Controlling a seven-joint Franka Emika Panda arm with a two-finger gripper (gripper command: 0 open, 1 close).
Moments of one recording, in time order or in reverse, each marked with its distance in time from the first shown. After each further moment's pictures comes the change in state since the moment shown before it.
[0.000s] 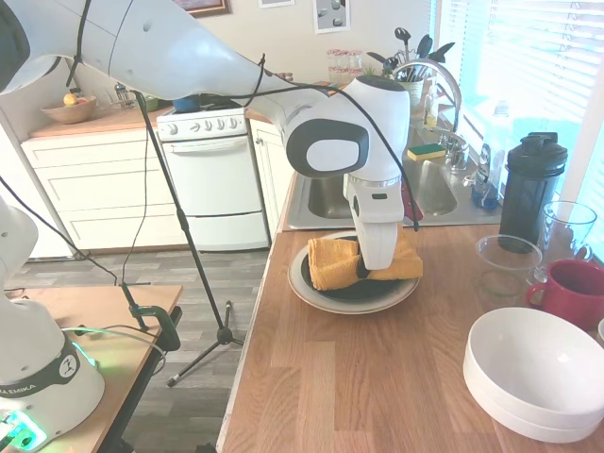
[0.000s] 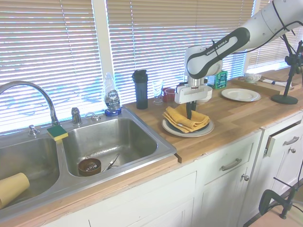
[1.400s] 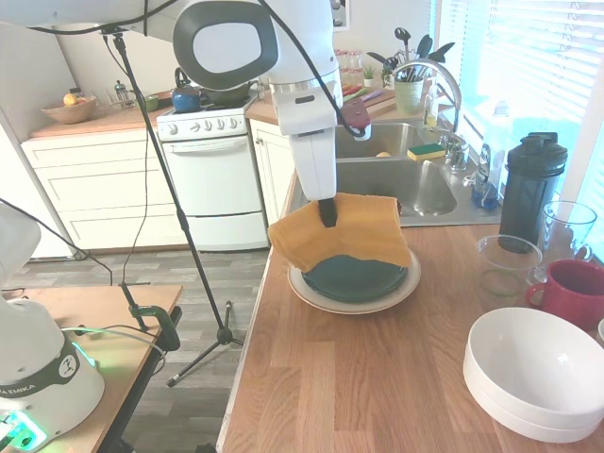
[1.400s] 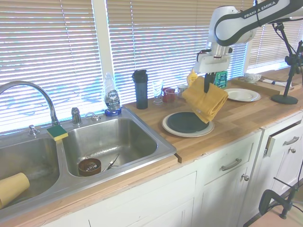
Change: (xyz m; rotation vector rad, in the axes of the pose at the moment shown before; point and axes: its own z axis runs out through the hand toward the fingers) arm -0.034 0.102 -0.150 0.105 0.131 0.076
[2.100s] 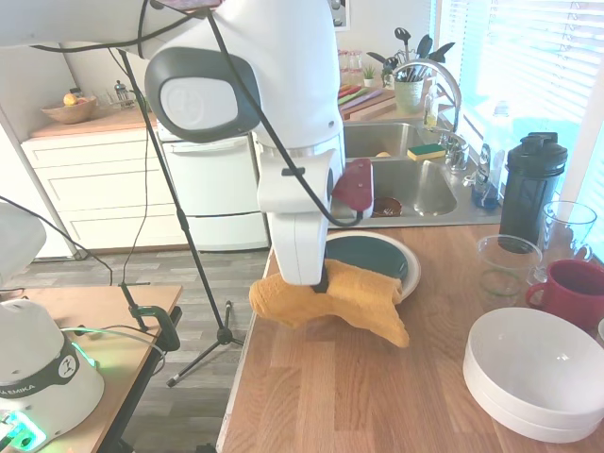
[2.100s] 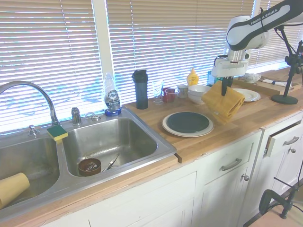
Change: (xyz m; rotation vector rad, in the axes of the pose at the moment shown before) arm 0.070 0.075 0.048 -0.055 -0.064 0.098
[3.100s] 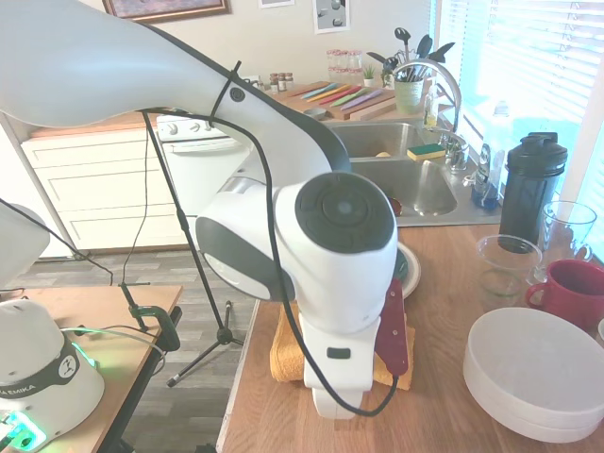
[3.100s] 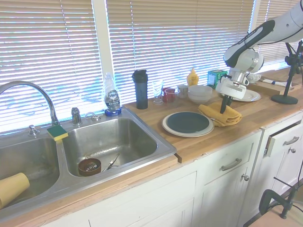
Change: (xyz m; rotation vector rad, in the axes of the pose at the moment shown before) arm 0.081 0.037 0.112 0.169 -0.323 -0.029
